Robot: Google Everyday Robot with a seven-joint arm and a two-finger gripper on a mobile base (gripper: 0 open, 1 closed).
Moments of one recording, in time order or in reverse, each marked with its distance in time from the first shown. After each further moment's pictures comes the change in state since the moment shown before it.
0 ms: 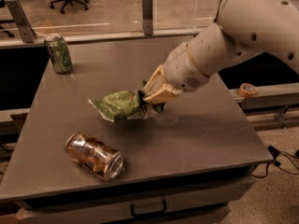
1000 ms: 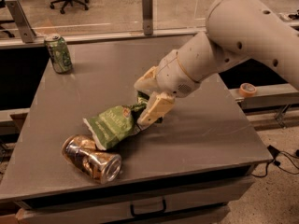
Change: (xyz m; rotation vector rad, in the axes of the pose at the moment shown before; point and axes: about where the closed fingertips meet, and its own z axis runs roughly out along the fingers) arm -0.002 0.007 0.023 -0.025 0.010 -0.047
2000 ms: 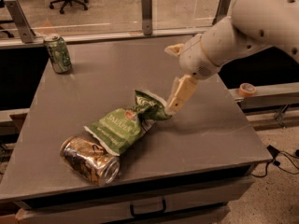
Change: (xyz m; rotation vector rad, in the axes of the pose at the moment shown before) arm 0.048 -0.058 -0.041 0.155 0.064 0.075
